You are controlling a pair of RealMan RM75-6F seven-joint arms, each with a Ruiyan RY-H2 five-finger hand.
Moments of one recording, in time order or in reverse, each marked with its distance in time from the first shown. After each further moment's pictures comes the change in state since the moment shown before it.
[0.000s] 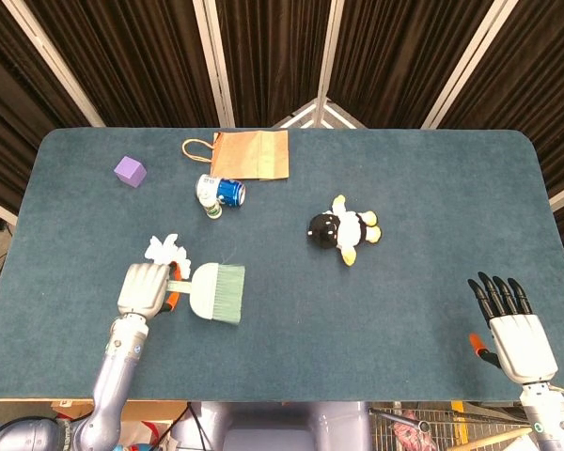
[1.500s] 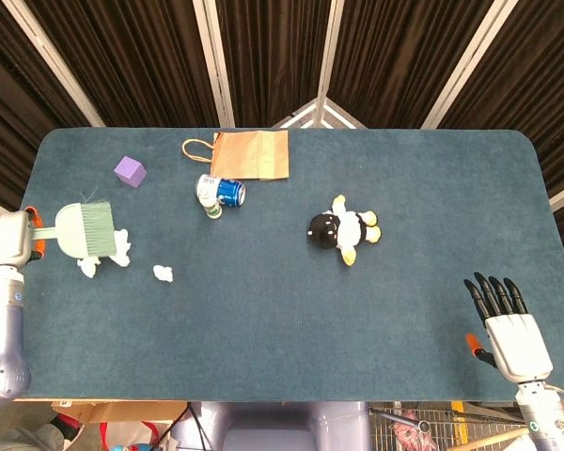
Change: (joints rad) left arm 0.030 0.366 -0.026 0.314 -0.114 -0.119 -0.282; right arm 0.007 -0.010 0.000 -0.007 0.004 -0.014 -0.022
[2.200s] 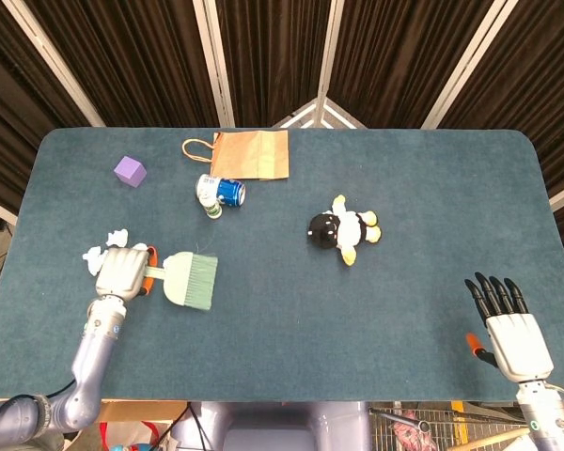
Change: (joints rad) left arm -0.082 -0.284 0.118 -0.106 0.098 0.024 0.159; right arm 0.000 0.007 0.000 -0.002 0.010 -0.006 0.011
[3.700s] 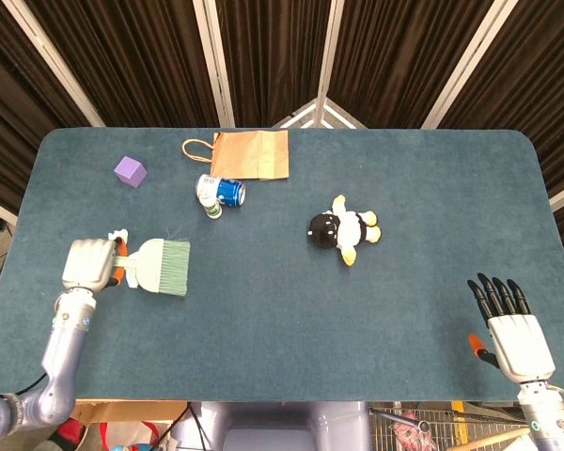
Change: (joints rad) left arm 0.039 0.097 -0.013 0.036 0.013 -0.024 -0.109; right arm -0.004 0.003 0.001 -0.008 0.013 -0.003 -0.012
